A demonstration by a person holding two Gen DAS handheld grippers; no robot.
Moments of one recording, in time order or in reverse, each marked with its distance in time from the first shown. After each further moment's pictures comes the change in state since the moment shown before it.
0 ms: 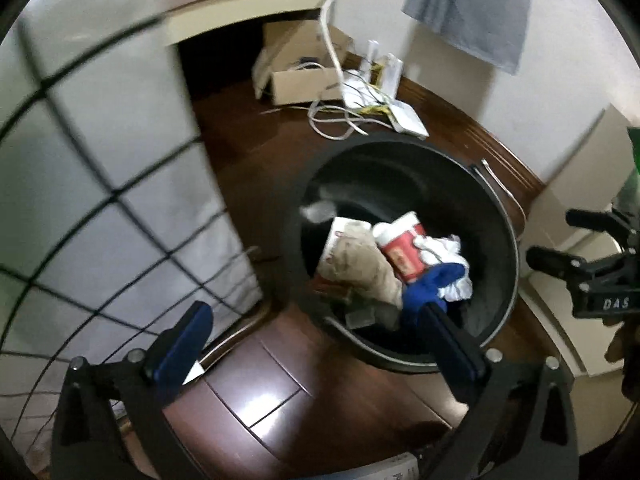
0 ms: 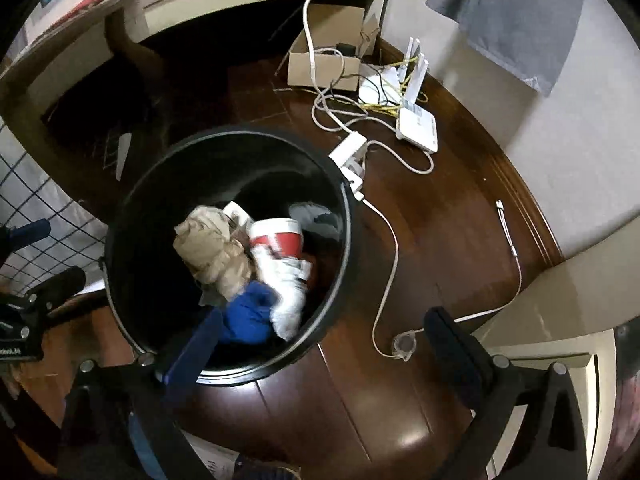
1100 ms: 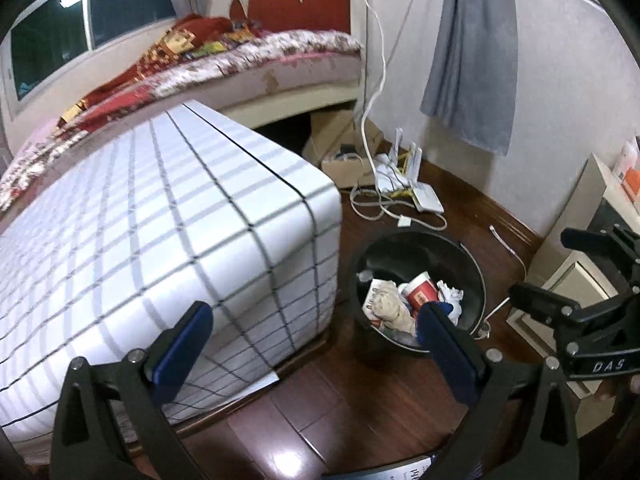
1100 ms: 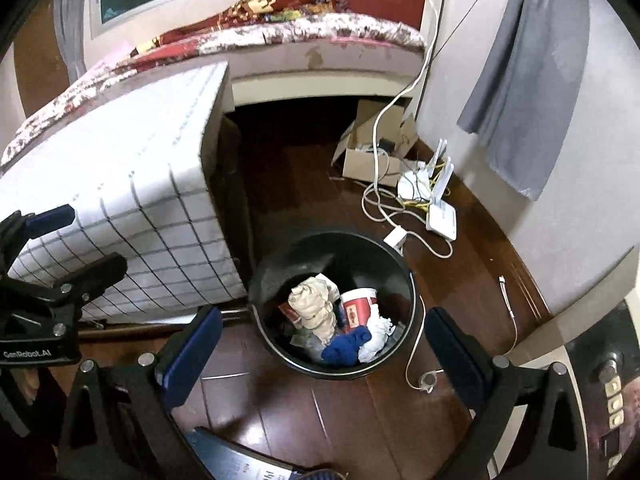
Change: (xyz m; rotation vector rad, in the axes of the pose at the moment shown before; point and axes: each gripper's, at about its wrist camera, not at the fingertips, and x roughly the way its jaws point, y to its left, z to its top) left arm -0.158 0.032 -0.011 -0.015 -0.273 0.121; right arm -0.162 0.102 -0.009 -0.078 -0.277 0.040
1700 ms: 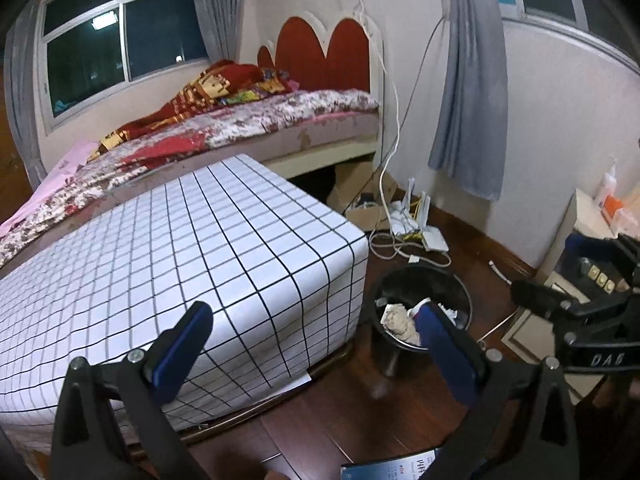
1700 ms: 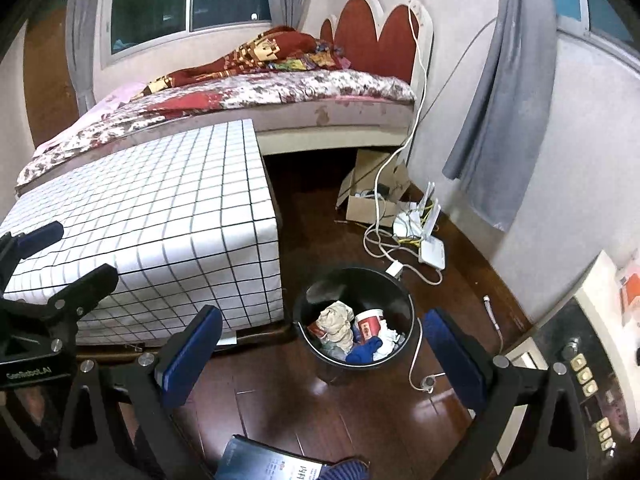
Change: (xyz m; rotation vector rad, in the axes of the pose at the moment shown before) left arm -0.127 0.029 -0.013 -0.024 -0.163 0.056; right arm -0.128 0.059 -0.002 0.012 -0.149 -0.034
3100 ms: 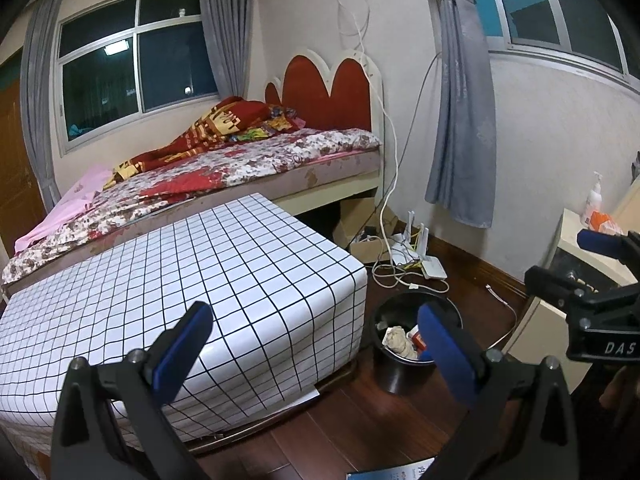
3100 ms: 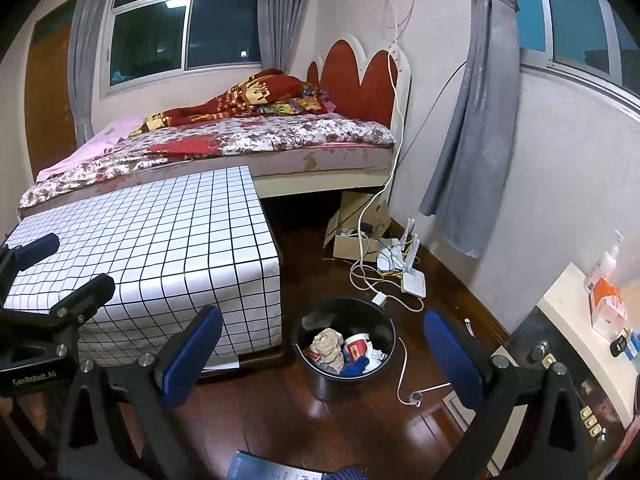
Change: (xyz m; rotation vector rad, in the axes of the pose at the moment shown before) left arm -0.065 0.004 -0.001 0.006 -0.122 0.019; right arm -0.081 0.007 -0.006 0.023 -0.144 -0.052
